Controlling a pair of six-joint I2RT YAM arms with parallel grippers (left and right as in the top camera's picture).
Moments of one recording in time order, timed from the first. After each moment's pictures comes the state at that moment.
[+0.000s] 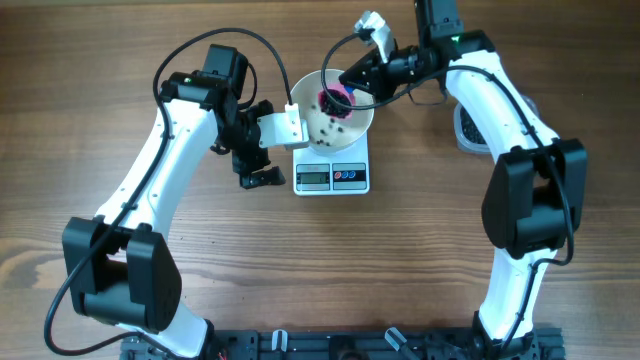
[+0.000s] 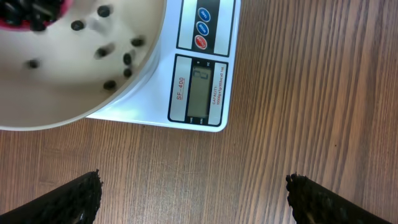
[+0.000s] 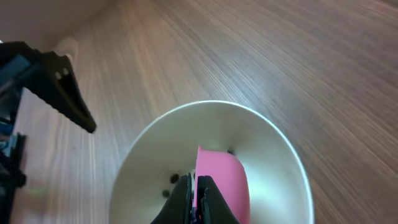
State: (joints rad) left arm -0.22 1.76 1.44 -1.12 0.42 1.21; right arm 0.21 2.13 1.78 -0.69 -0.91 -0.49
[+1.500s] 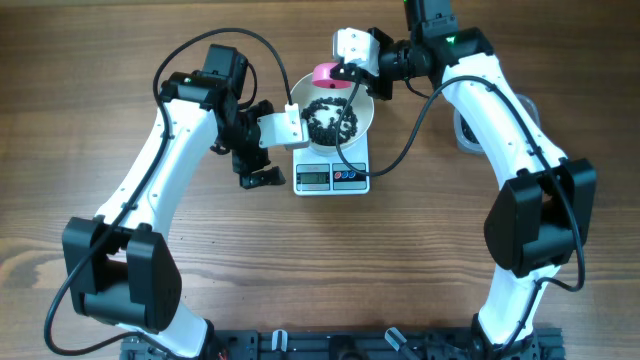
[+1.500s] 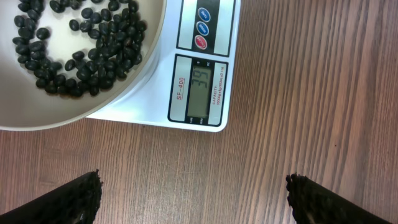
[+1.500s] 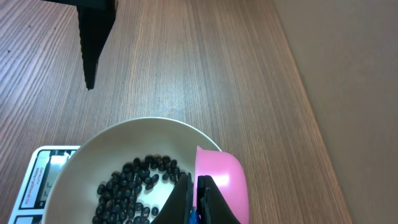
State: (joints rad) left arm -0.22 1.76 1.44 -1.12 0.42 1.21; right arm 0.28 2.03 1.79 -0.70 -0.81 -1.13
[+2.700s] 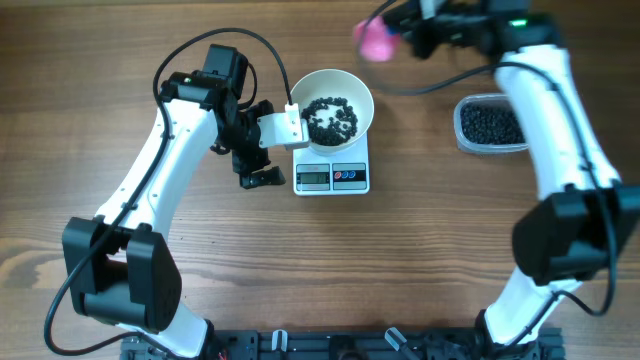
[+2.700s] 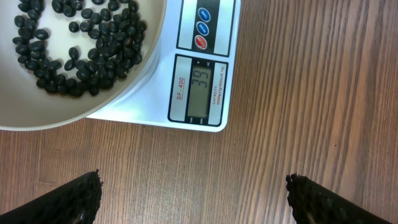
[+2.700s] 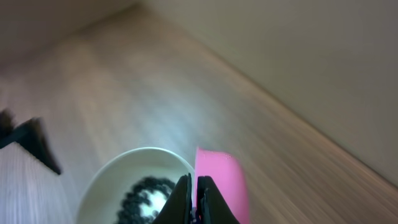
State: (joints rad) left arm -0.22 1.76 1.44 -1.12 0.42 1.21; right arm 0.08 1.94 1.87 -0.64 -0.74 -0.36
